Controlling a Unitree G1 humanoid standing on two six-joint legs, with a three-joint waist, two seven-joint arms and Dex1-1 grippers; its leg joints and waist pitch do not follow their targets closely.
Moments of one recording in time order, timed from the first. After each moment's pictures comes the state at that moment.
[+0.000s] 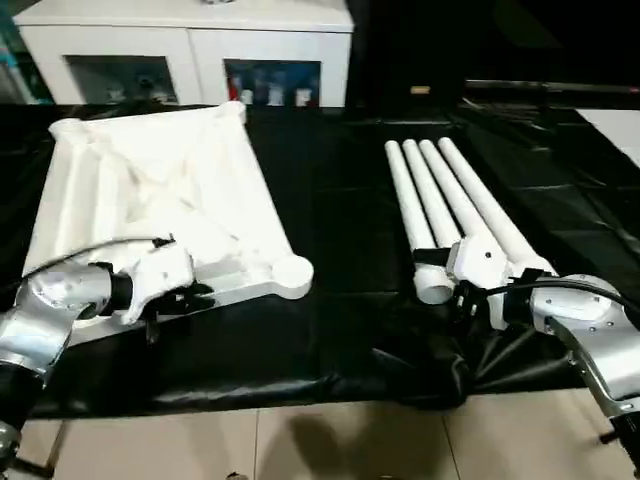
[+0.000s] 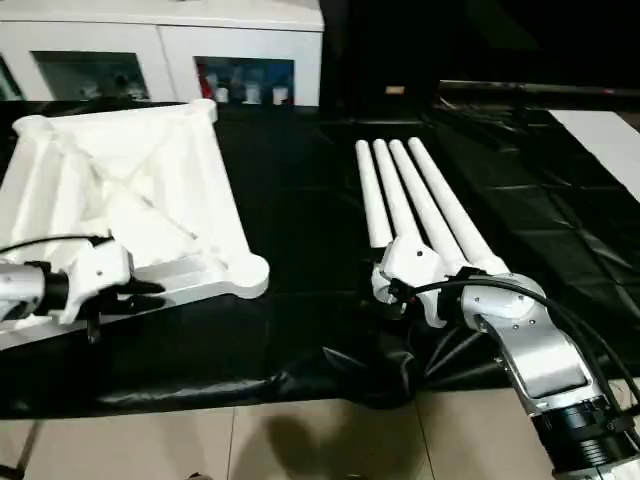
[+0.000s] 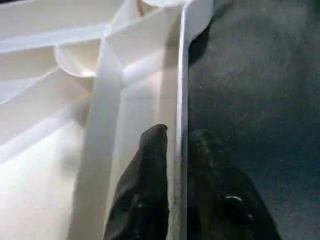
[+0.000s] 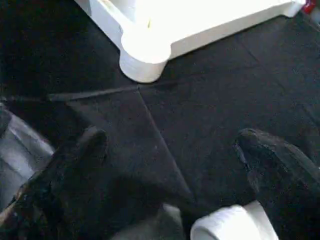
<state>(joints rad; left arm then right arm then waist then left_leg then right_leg) -0.41 0.78 -0.19 0.43 -0.05 -0.03 -1.13 -0.29 -0.62 0.17 0.00 0.15 0.21 0.96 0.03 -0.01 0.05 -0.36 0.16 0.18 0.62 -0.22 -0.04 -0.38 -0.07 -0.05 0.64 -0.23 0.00</state>
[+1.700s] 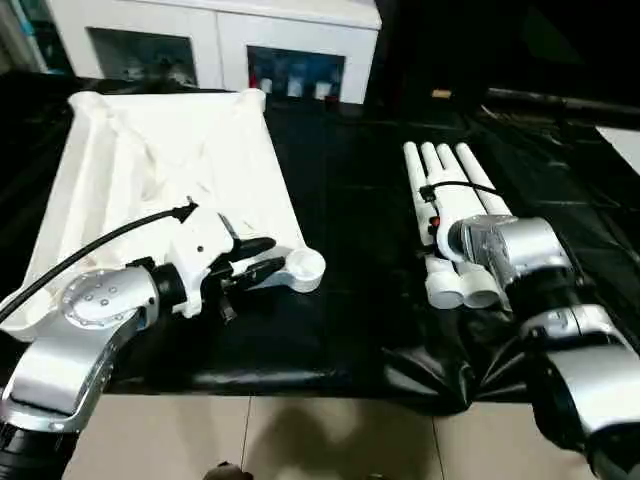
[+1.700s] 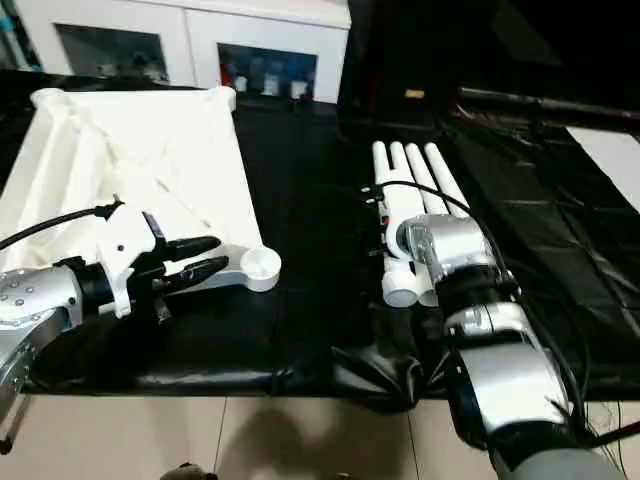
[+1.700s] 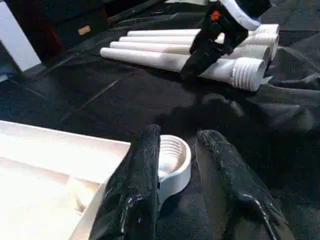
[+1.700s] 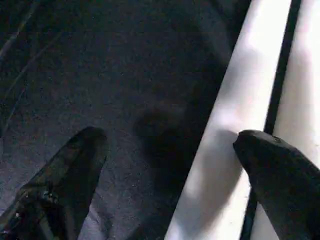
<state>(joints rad) -0.21 0.60 -0.07 -0.28 -0.25 0.42 -0.79 -0.91 -0.27 0.05 0.83 0.06 0.76 0.37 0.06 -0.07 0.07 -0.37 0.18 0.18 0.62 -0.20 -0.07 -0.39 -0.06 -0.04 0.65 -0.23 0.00</state>
